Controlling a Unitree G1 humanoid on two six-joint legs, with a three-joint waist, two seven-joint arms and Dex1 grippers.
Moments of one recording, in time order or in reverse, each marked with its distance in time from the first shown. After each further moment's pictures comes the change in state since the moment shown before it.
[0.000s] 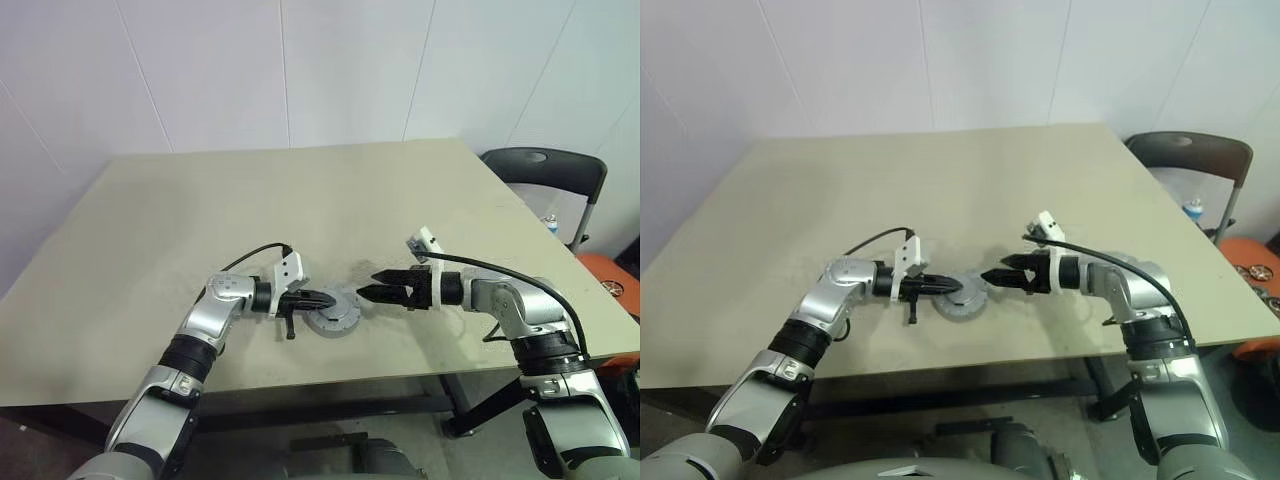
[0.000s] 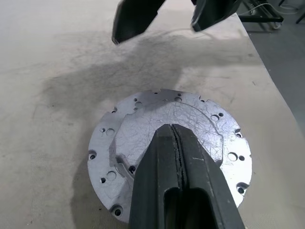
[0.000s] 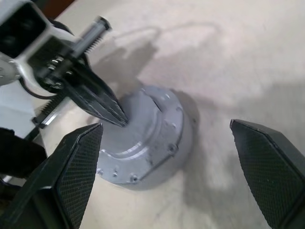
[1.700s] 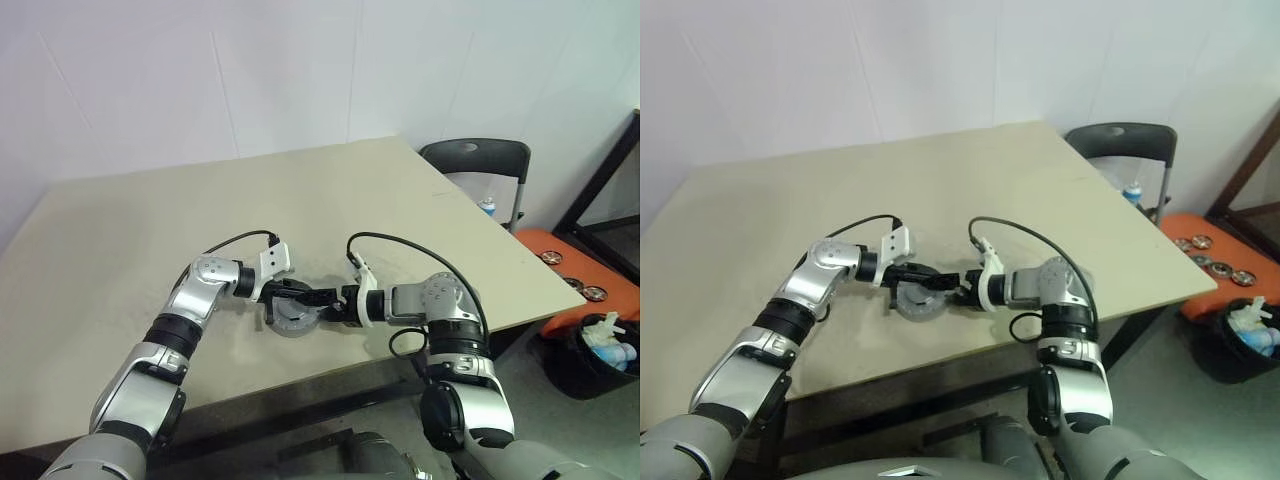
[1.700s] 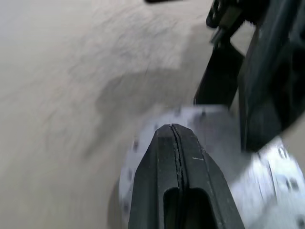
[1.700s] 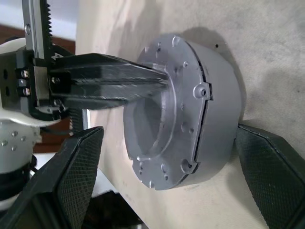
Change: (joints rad) left arm -0.118 0.090 -0.025 0.161 0.080 -0.094 -0.014; right arm -0.153 0.572 -0.392 0.246 0.059 0.513 -0.566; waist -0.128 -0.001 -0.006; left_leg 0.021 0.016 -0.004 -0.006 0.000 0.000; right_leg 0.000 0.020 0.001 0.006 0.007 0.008
